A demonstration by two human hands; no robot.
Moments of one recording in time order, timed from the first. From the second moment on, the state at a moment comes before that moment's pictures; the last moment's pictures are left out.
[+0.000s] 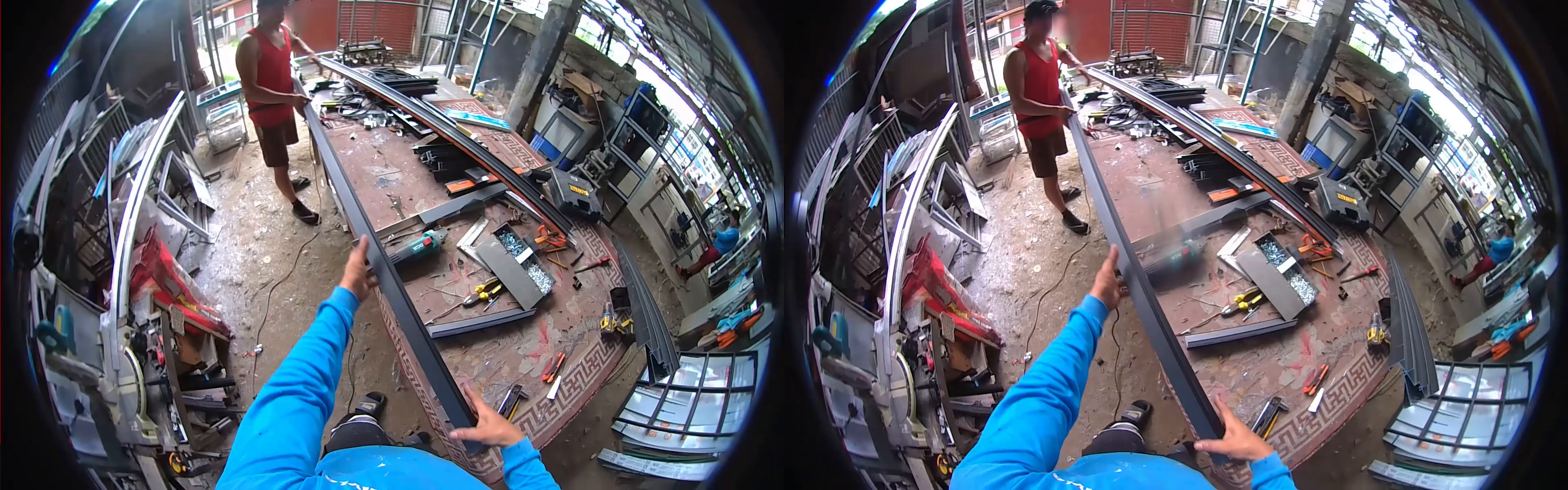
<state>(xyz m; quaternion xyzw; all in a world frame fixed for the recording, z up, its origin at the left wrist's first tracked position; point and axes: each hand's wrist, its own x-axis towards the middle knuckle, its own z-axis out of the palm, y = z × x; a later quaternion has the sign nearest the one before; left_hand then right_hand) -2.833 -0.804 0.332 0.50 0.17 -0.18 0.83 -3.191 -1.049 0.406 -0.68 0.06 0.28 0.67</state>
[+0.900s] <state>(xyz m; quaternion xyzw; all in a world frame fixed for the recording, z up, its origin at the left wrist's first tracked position) -2.979 -0.842 0.433 0.43 -0.02 -0.18 0.89 -3.501 -1.018 0.274 -0.83 0.21 0.26 0.44</state>
